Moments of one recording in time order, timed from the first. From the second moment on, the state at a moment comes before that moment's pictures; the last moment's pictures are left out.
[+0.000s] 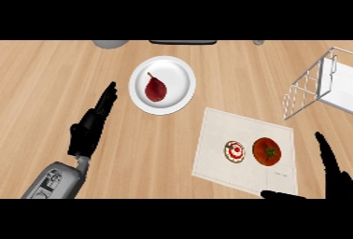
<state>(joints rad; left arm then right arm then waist) -0.24 0.37 -0.38 -1.40 0.21 0.29 -0.02 0.27 -0.49 0.33 -2.06 0.50 -0.45 0.79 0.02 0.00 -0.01</state>
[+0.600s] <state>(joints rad) -0.25 0.36 -0.35 -1.40 0.20 0.26 -0.01 -0.04 -0.39 0.47 -2.13 0.71 -0.13 1.20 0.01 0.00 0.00</state>
